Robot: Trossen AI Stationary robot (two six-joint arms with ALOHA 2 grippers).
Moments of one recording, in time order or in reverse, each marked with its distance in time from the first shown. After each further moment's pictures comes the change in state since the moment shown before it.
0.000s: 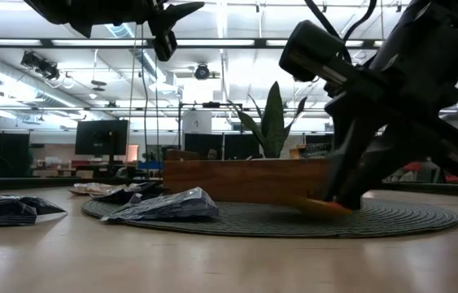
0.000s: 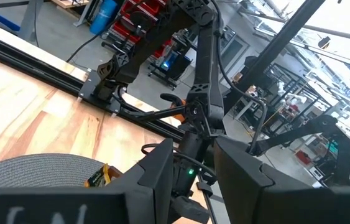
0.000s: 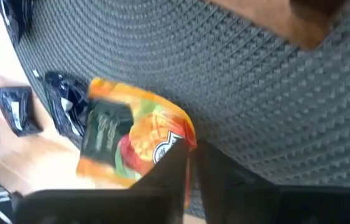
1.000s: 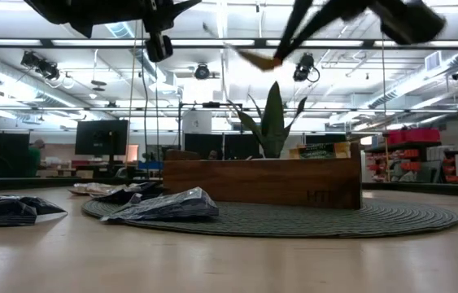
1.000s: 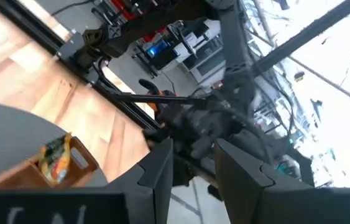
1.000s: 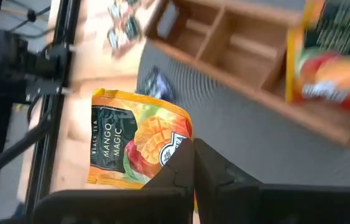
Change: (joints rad) left arm -0.001 0.000 0.000 0.001 0.048 -0.320; right arm 0.019 -0.008 0.471 -0.604 0.394 -0.016
